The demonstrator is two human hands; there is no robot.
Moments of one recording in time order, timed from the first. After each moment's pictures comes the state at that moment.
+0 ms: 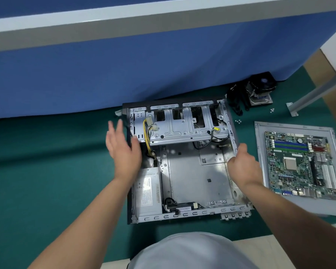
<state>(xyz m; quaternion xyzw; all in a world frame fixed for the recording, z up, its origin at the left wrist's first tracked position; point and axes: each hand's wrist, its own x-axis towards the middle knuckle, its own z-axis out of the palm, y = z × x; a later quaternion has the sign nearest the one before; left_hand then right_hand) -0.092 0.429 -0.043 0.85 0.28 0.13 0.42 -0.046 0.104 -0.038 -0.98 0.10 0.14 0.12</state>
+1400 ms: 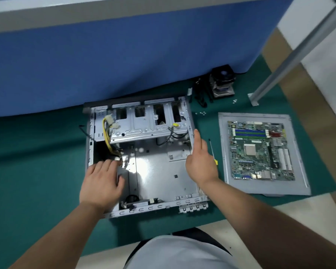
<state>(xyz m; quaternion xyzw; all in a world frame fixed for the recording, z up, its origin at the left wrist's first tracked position) -0.180 0.368 -0.049 1.00 0.03 -0.06 0.02 -0.076 0.074 -0.059 -0.97 0.01 0.13 0.21</state>
